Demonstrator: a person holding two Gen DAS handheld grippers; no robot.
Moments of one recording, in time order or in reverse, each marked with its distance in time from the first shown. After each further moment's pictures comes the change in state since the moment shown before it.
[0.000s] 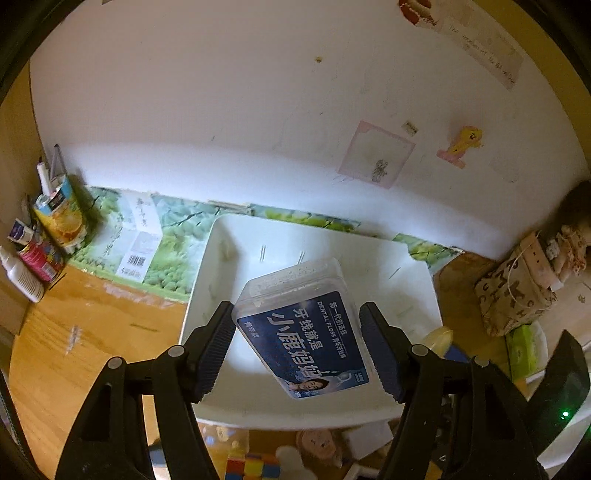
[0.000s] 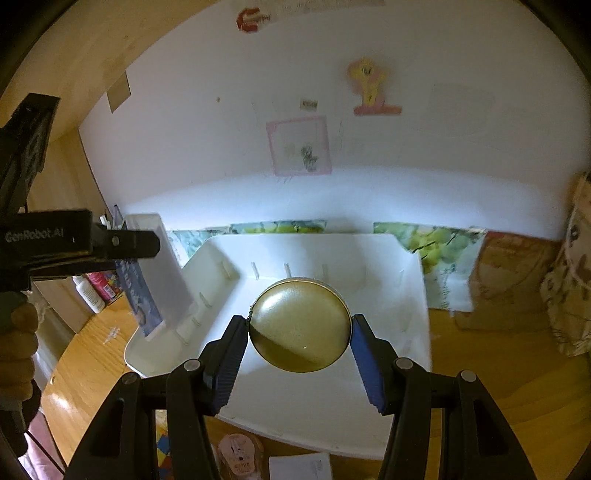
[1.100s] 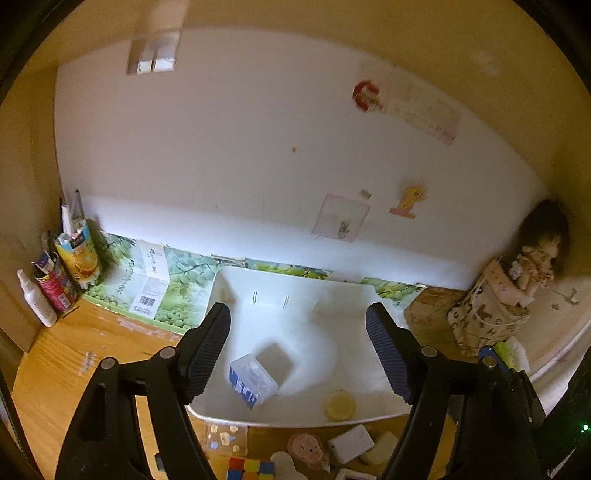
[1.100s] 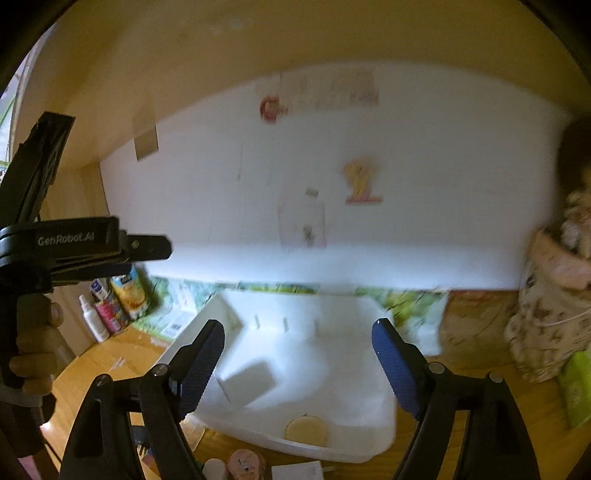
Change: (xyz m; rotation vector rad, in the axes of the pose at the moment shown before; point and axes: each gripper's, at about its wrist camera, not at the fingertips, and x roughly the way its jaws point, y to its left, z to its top) left arm -0.093 -0.001 -0.014 0.026 -0.224 -0.058; right arm -0.100 0.030 -0.001 -0.055 -0.295 -0.114
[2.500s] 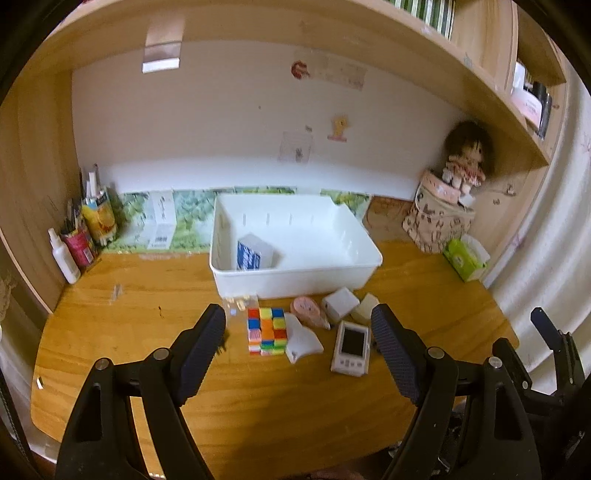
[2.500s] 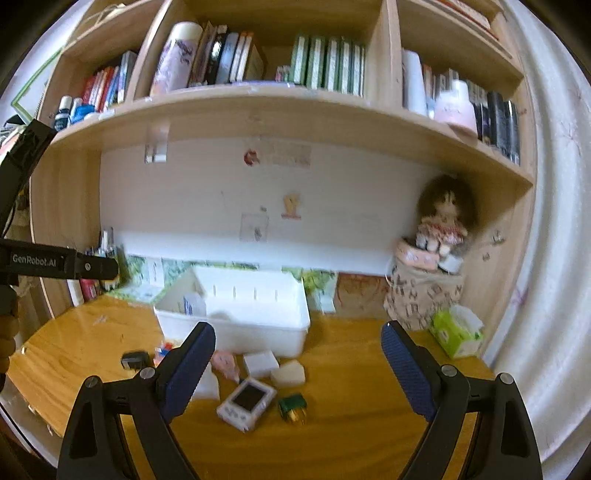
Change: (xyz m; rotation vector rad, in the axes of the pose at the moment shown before) left arm -0.140 0.021 -0.129 0.174 0.113 -0.121; right arm -0.218 0.080 -0.104 -0.065 -0.046 -0.348
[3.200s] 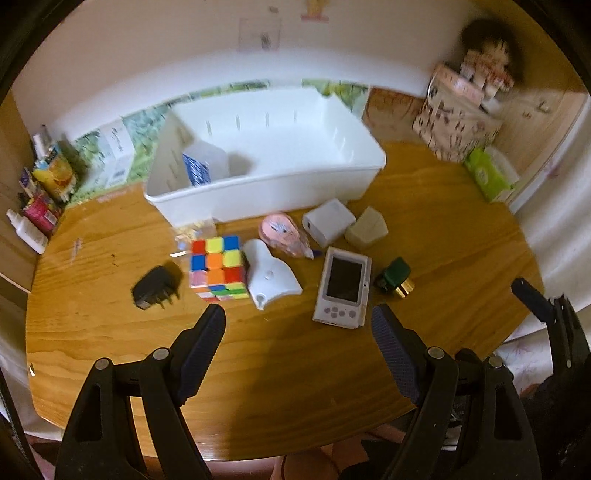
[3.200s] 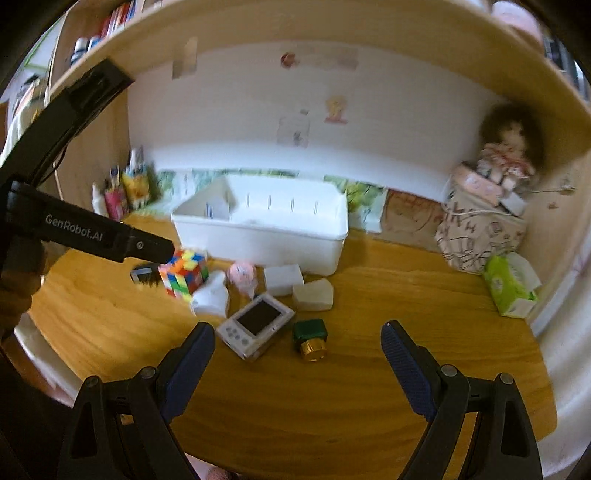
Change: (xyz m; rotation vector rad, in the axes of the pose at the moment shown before) left arm 0.114 -0.056 -0.016 0.067 0.394 0.070; right arm 0.085 -0.021 -0.045 -0.121 0.310 0.237
